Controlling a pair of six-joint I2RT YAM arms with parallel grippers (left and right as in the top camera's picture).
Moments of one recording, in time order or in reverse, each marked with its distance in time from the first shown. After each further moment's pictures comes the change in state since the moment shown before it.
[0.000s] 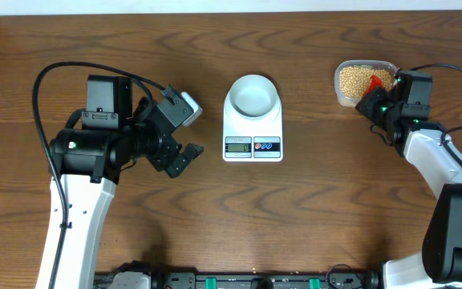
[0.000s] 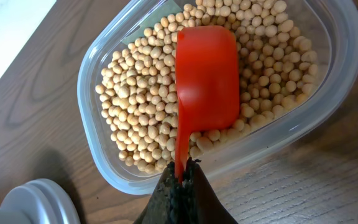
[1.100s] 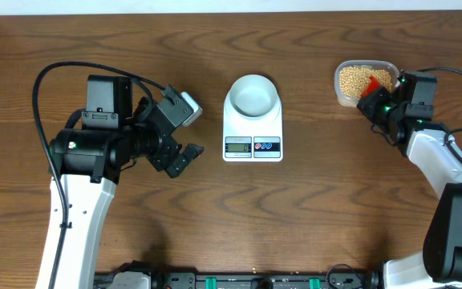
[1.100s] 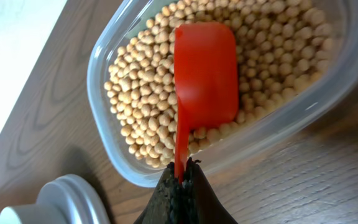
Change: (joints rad) left arm 0.000 0.000 0.000 0.000 0.000 0.000; right arm -0.024 0.001 0.001 -0.005 -0.093 0.098
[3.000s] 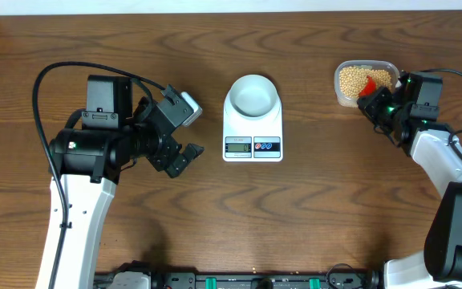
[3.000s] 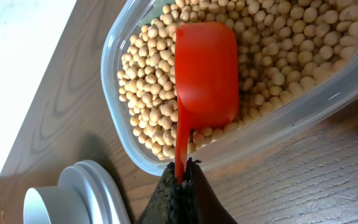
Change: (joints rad) left arm 0.000 0.000 0.000 0.000 0.000 0.000; right arm -0.030 0.002 0.000 -0.002 -0.105 0.000
